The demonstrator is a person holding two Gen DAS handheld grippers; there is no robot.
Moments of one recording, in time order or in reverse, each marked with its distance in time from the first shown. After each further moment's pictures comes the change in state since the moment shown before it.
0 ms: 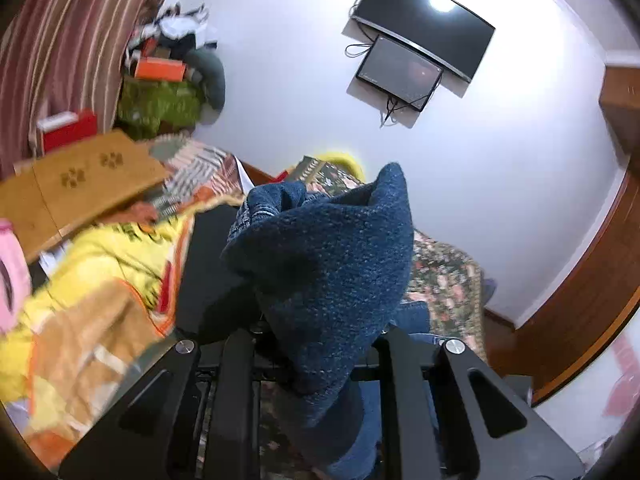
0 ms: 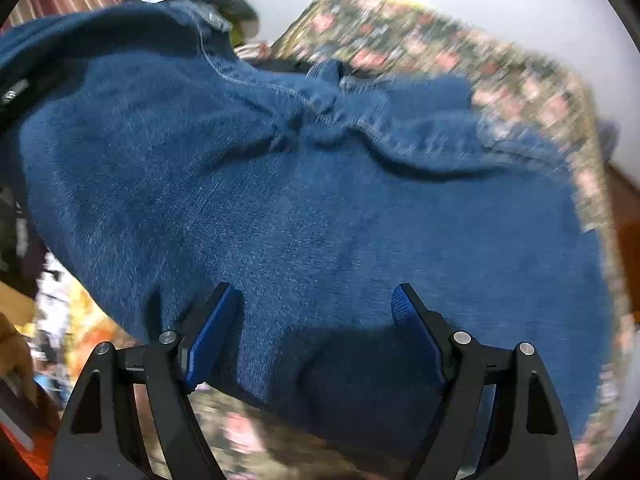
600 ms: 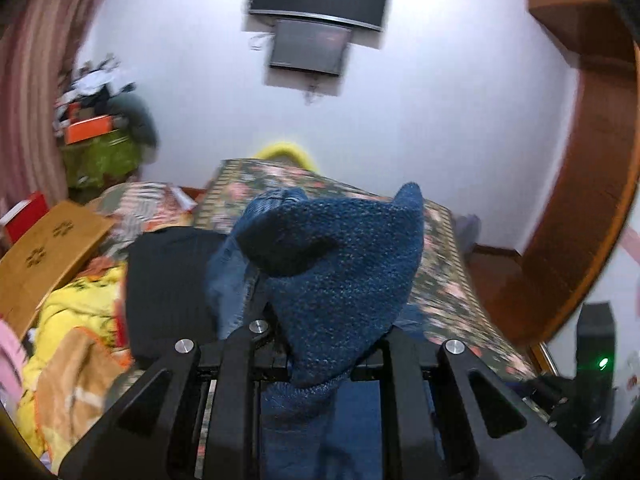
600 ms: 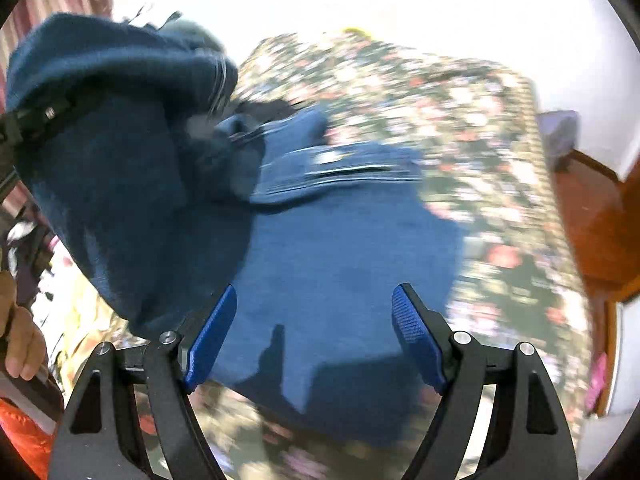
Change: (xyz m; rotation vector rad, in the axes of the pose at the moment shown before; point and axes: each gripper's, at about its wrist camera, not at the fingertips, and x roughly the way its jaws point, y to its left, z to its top) left arm 0.023 -0.130 -0.042 0.330 0.055 -0.124; right arm -0.110 -0.070 -0.036 0.063 -0.187 -0.218
